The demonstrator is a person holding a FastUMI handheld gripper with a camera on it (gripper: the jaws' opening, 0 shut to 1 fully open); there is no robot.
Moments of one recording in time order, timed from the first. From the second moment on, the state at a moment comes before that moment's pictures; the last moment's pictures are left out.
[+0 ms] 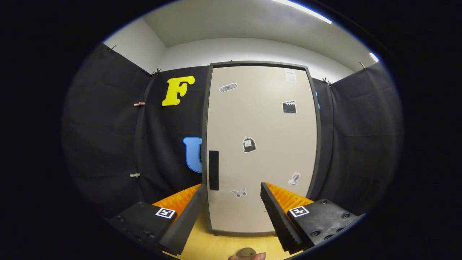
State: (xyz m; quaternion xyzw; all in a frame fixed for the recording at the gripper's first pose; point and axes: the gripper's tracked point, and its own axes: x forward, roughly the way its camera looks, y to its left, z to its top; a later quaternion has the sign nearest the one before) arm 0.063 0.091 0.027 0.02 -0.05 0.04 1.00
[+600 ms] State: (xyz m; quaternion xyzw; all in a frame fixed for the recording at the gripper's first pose) arm 0.205 0.143 0.004 -0.01 -0.02 0.01 1.00
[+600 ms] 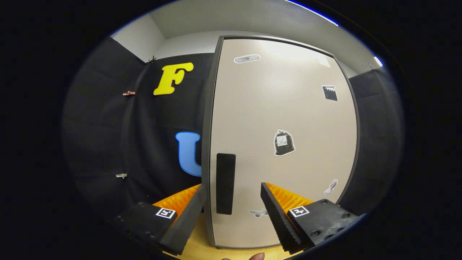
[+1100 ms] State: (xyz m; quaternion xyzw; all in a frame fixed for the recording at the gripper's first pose) arm 0.253 0.153 -0.019 -0.01 -0.01 -0.02 1.00
